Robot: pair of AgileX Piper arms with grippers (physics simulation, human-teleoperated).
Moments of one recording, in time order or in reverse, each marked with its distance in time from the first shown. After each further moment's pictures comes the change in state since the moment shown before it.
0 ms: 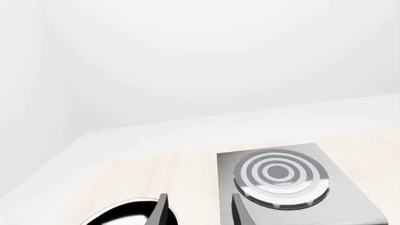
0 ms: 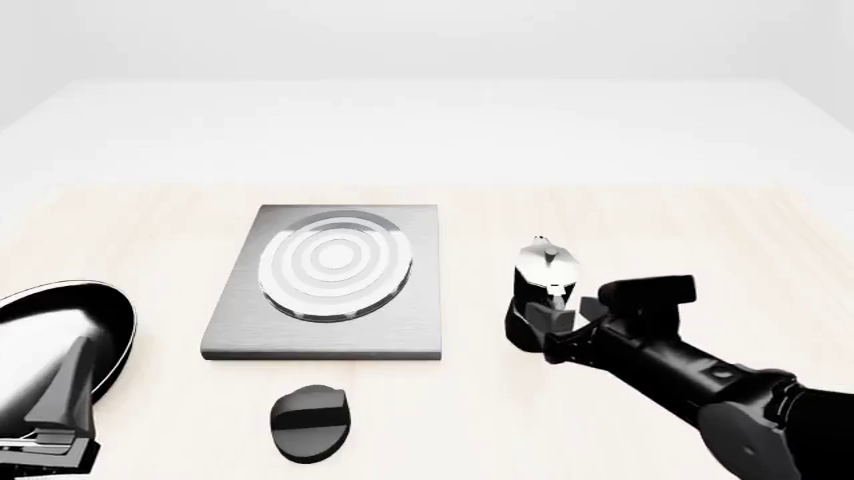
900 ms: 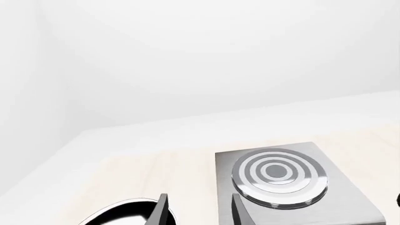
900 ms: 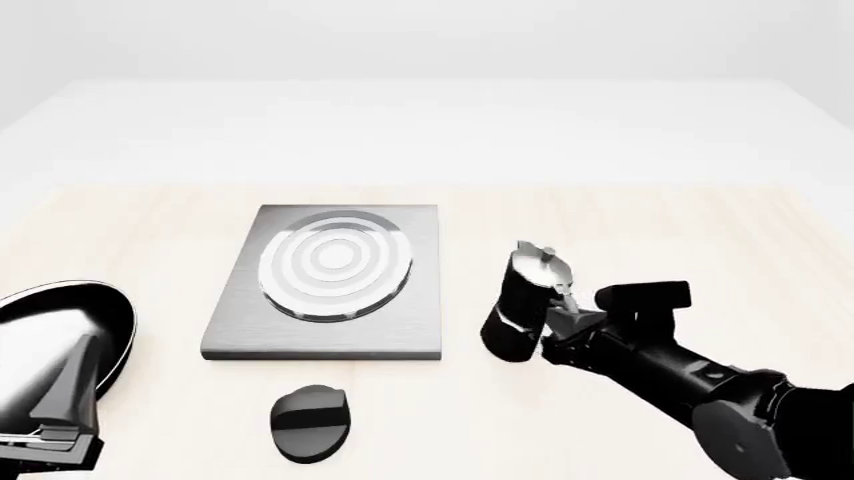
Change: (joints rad) left arm -0.010 0.034 0.000 -0.026 0.000; right arm -0.006 0.037 0.003 0.001 0.015
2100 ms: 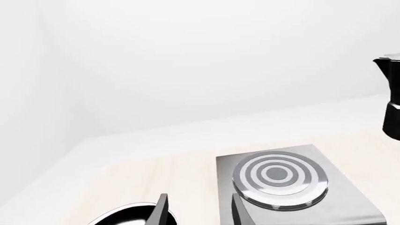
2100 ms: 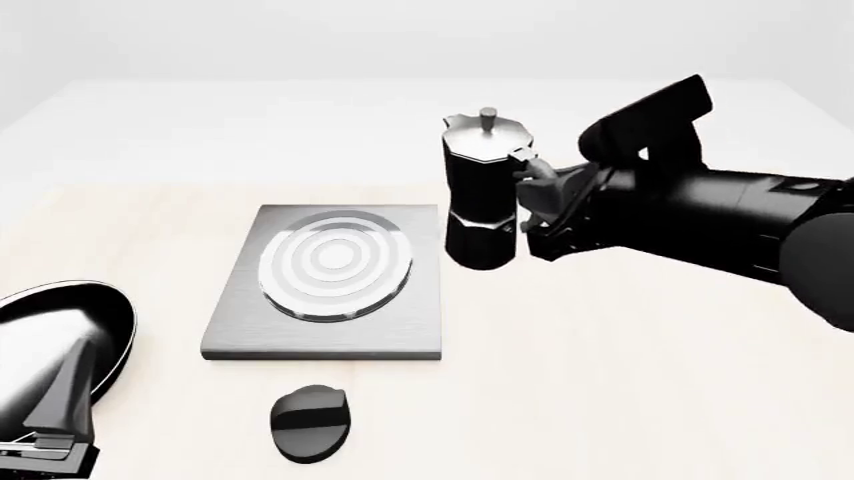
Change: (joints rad) left arm -0.006 -0.062 0.000 0.036 0.019; right arm 0.169 -0.242 -0.601 0.777 -0.323
